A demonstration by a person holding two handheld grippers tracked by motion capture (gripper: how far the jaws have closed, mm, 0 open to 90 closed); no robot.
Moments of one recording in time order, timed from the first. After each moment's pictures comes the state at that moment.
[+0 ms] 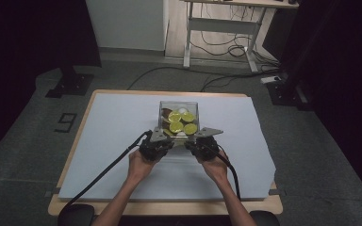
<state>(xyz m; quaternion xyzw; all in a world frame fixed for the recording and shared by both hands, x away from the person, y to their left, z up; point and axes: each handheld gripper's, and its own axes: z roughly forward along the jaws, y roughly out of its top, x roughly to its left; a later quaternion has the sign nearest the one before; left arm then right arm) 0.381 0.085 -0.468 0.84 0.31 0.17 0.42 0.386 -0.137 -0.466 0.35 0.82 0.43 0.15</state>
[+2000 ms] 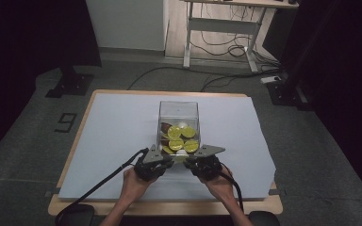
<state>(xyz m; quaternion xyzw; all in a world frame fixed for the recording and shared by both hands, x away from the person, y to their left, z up) 0.316 0.094 -0.470 0.85 0.27 0.13 0.44 0.322 -0.139 -0.463 0.30 0.84 0.42 0.13</state>
